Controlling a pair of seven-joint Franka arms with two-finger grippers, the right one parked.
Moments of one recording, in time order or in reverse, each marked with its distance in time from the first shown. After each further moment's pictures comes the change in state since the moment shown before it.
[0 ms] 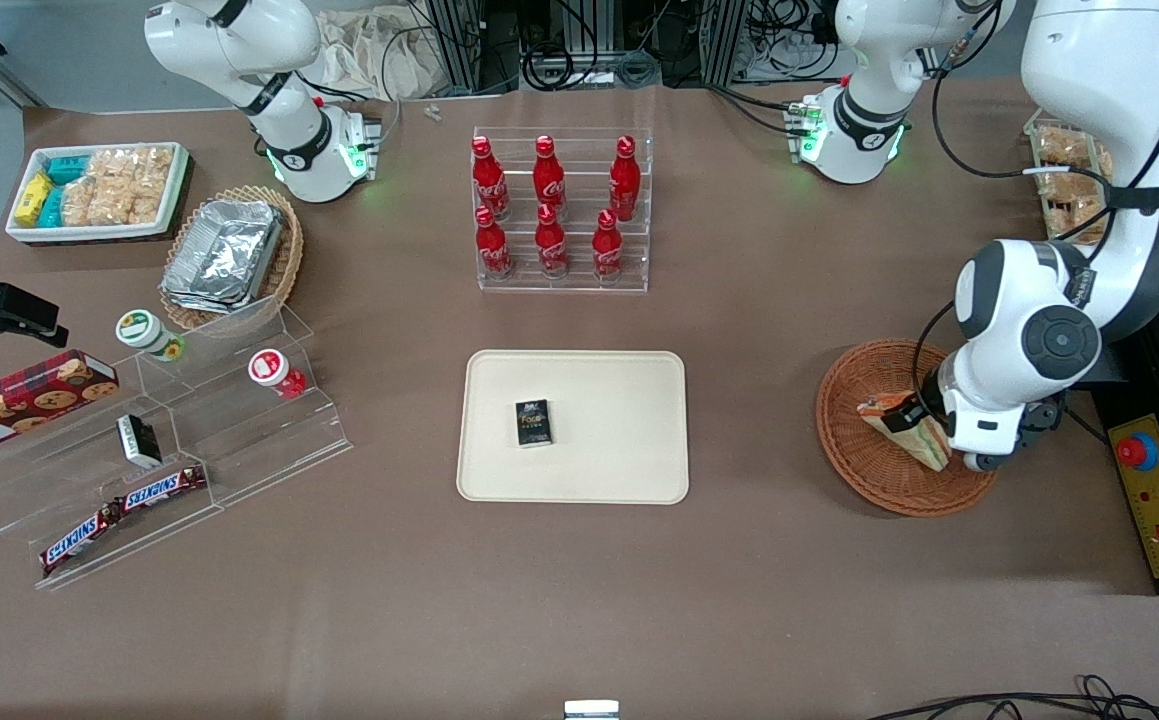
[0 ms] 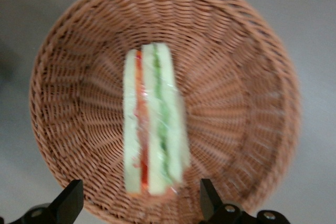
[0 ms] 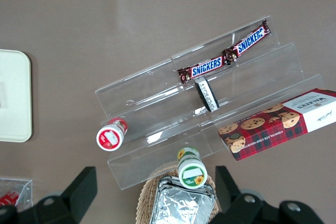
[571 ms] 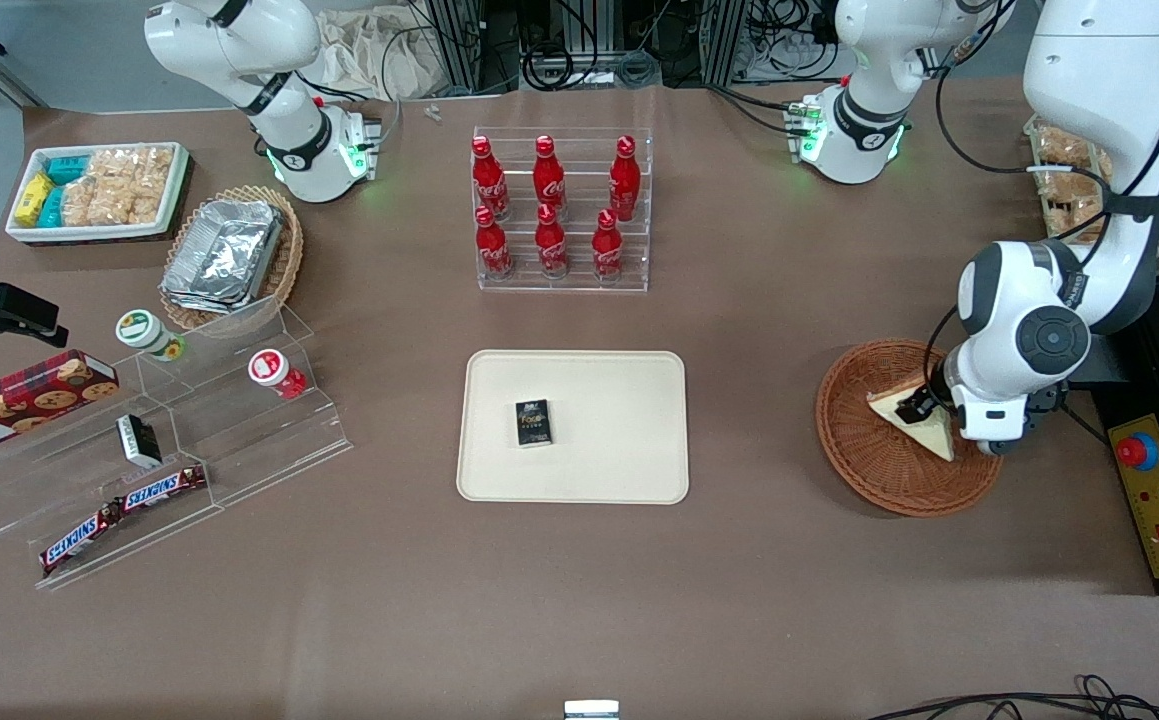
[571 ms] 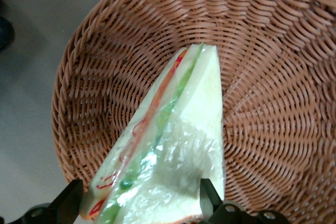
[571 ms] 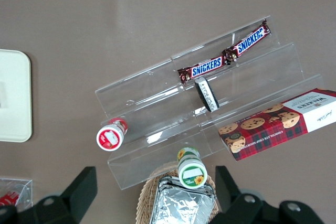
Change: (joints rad) arm 0.001 0.017 0.051 -0.070 0.029 0.053 -0.108
